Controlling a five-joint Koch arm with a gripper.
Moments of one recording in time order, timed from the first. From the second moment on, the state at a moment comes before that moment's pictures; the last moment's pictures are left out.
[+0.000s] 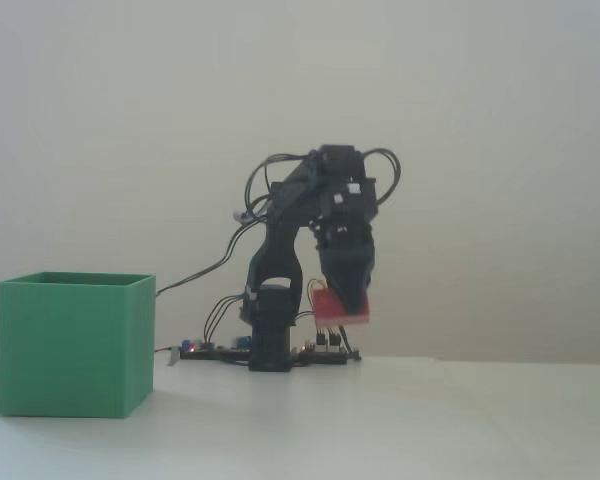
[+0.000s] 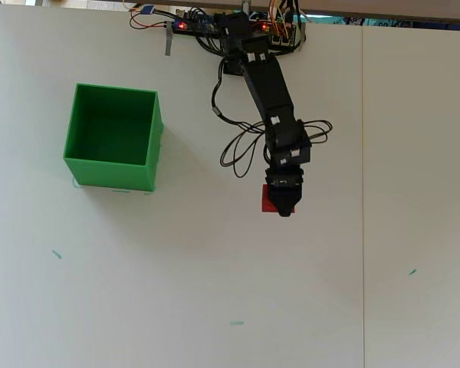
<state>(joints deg) -22.1 60.2 37.3 86.7 17.7</state>
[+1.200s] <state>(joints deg) 31.4 103.5 70.5 71.9 -6.8</state>
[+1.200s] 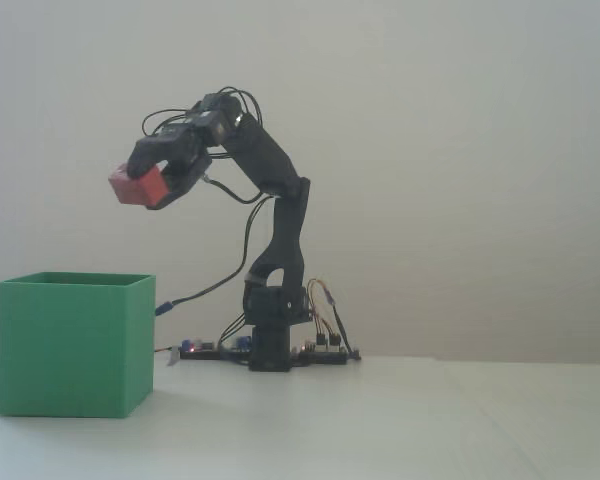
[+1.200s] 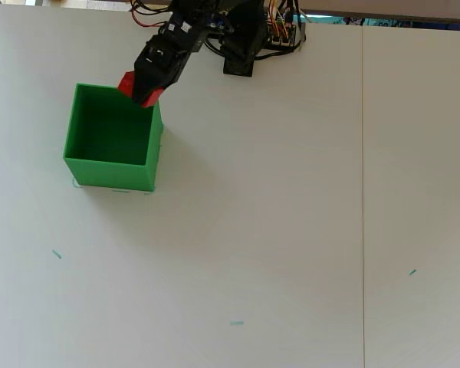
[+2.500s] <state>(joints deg) 41.7 100.1 85.5 45.4 -9.2</state>
